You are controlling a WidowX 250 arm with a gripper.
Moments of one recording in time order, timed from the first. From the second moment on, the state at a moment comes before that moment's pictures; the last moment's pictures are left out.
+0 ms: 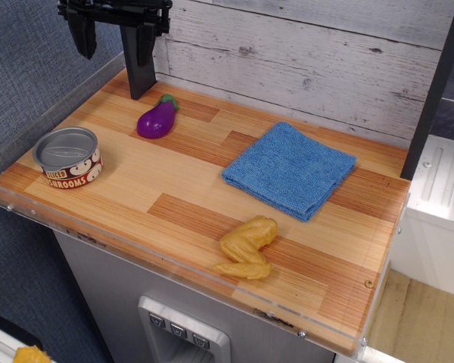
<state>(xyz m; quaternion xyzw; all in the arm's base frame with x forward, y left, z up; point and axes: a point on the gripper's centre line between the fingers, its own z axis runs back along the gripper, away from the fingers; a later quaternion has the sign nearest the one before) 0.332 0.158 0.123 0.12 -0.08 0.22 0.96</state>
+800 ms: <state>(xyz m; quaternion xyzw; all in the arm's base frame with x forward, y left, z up) 0.360 0.086 0.111 0.09 -0.09 0.11 0.99</state>
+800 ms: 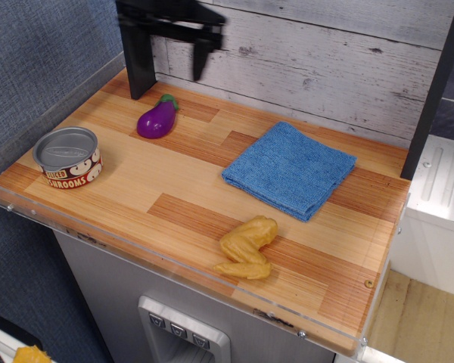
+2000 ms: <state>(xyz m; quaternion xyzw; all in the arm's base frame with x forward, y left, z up) 0.363 -0.035 0.021 0.03 -0.05 -0.09 0.99</state>
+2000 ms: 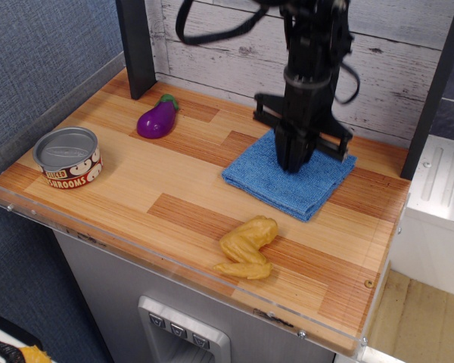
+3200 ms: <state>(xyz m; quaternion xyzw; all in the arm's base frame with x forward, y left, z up) 0.354 0.020 0.010 0.06 -0.07 -0.03 0.99</state>
